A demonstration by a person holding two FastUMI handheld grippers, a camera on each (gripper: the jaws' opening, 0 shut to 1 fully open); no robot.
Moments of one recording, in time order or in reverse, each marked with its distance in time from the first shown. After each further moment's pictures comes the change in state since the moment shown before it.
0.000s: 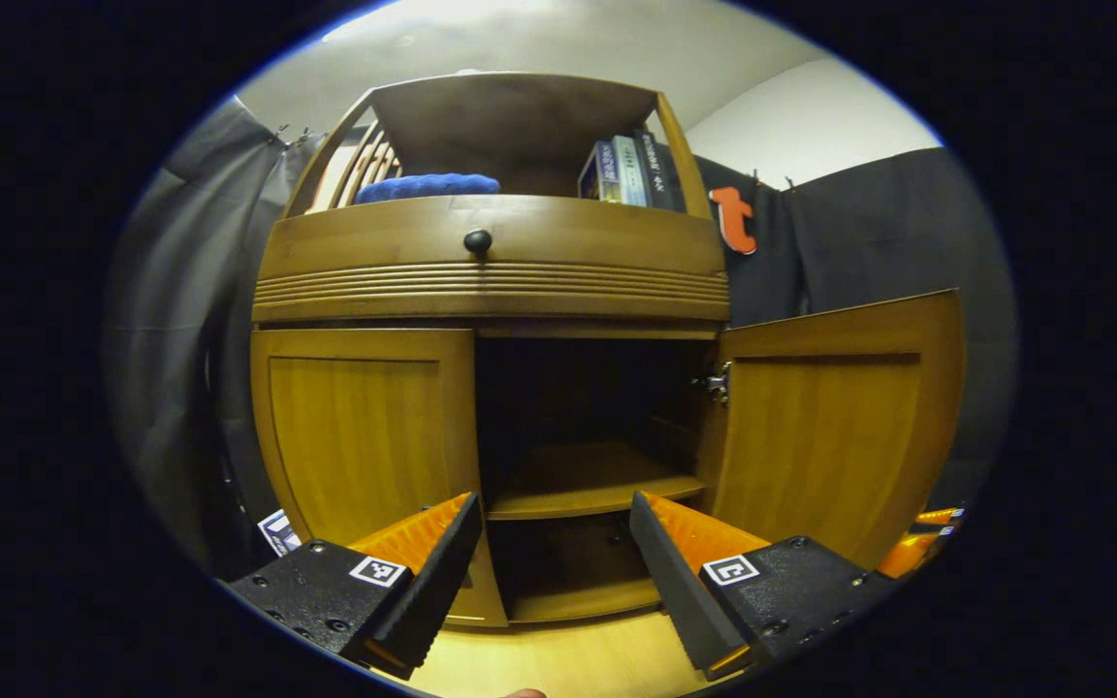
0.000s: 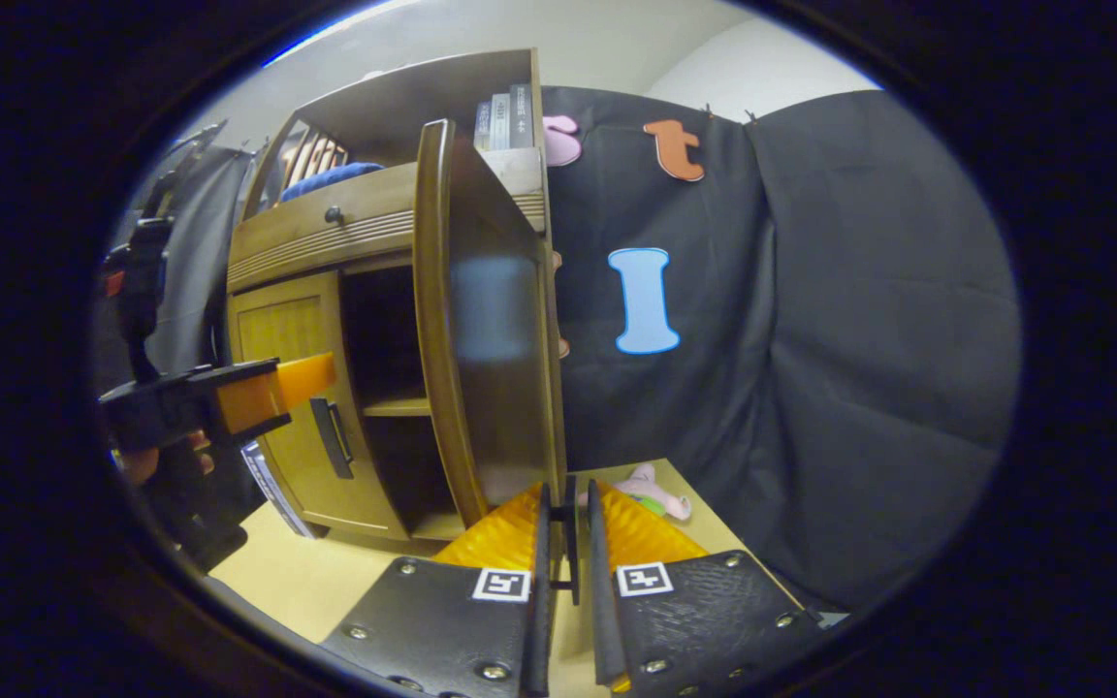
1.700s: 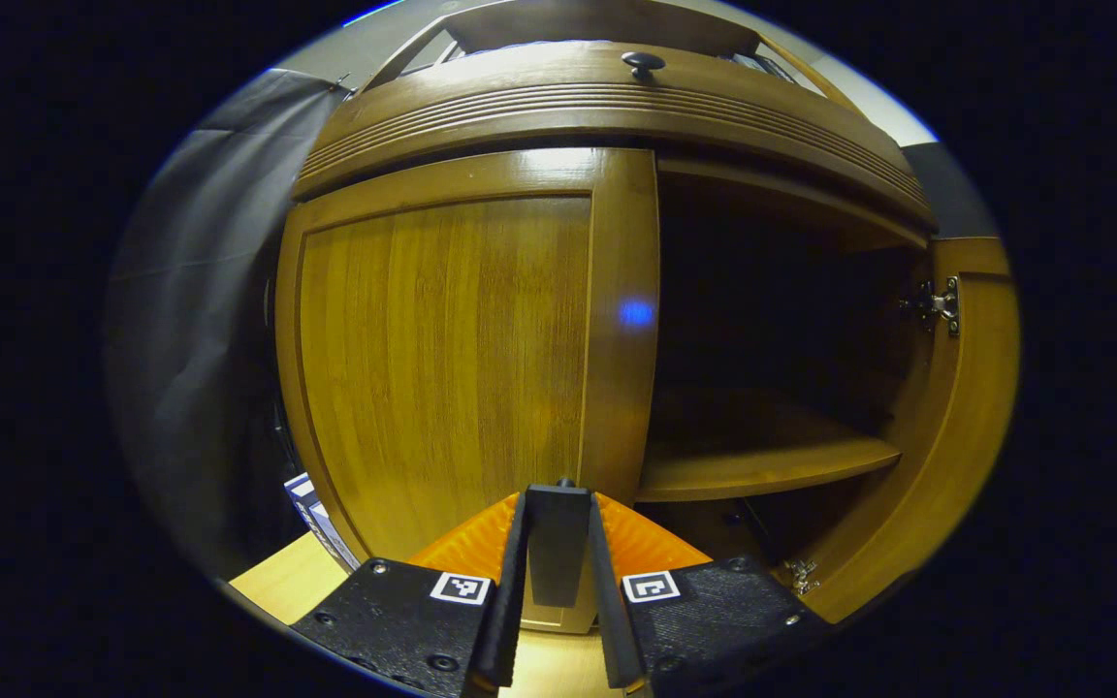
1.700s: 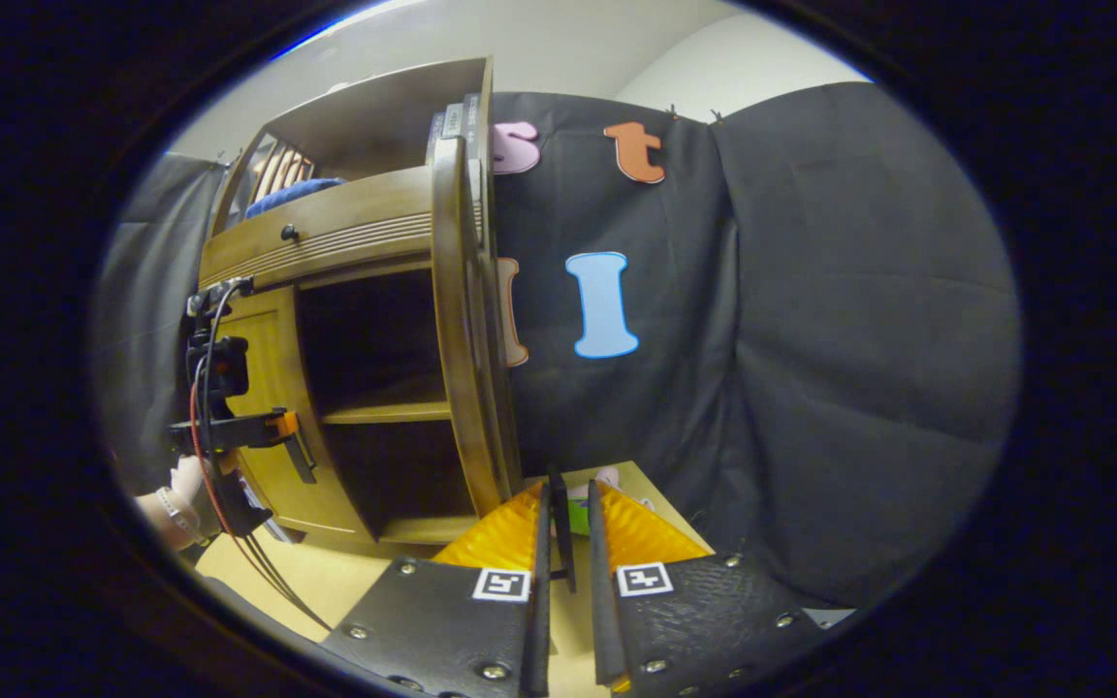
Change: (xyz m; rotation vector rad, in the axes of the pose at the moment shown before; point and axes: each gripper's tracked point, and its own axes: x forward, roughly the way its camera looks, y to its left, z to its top) left arm 0.096 0.100 -0.091 -0.069 0.164 0.258; right arm -0.010 -0.054 0.001 0.037 -0.018 -0.084
